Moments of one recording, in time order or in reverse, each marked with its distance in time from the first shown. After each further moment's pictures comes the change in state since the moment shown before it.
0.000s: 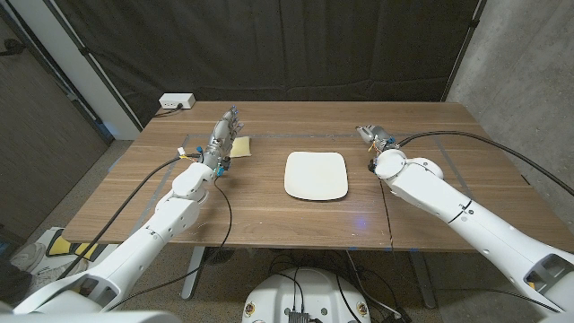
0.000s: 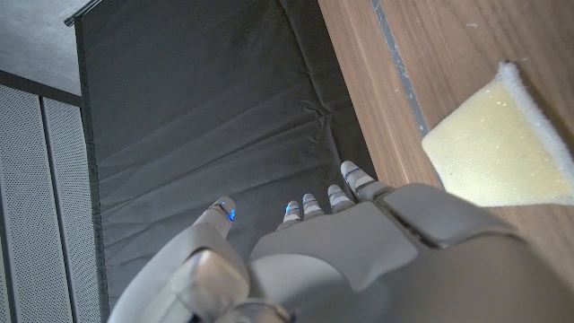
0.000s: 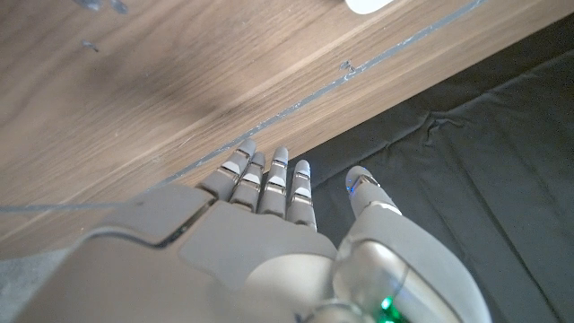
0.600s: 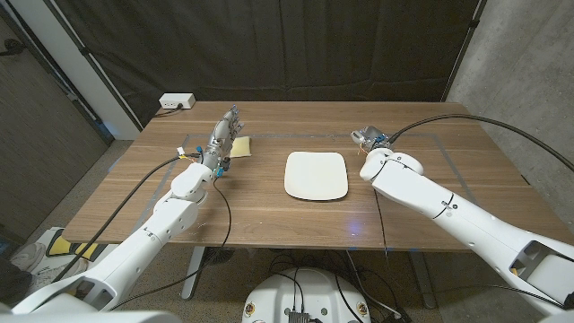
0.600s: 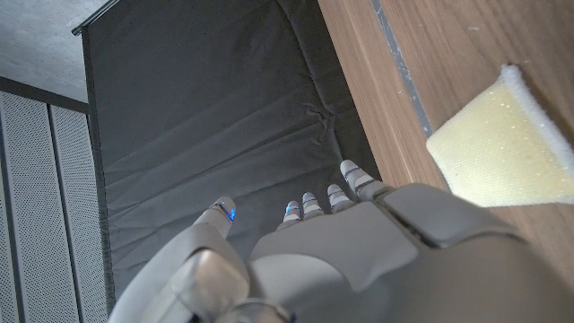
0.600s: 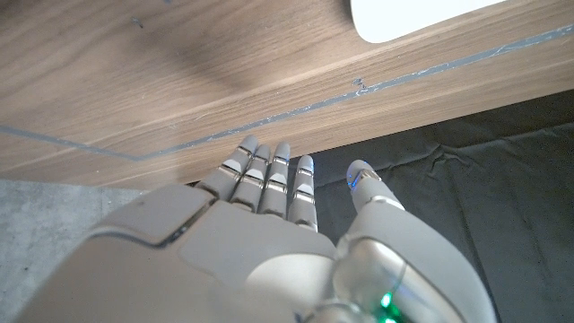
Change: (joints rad) left arm 0.010 0.012 0.000 -0.019 0.009 -0.005 0.000; left_hand 0.009 0.009 0.000 0.000 -0.004 0.000 0.000 0.000 0.000 0.006 0.002 0.000 0.000 0.000 0.000 0.000 0.000 0.011 0.000 0.000 0.000; right arm 0.102 0.026 -0.159 -0.072 -0.107 -0.286 -0.019; right_hand 0.045 0.000 0.016 -0.016 0.000 0.073 -0.012 0.000 0.000 0.063 -0.016 0.008 0.000 0.072 -0.054 0.005 0.005 0.038 0.005 0.016 0.005
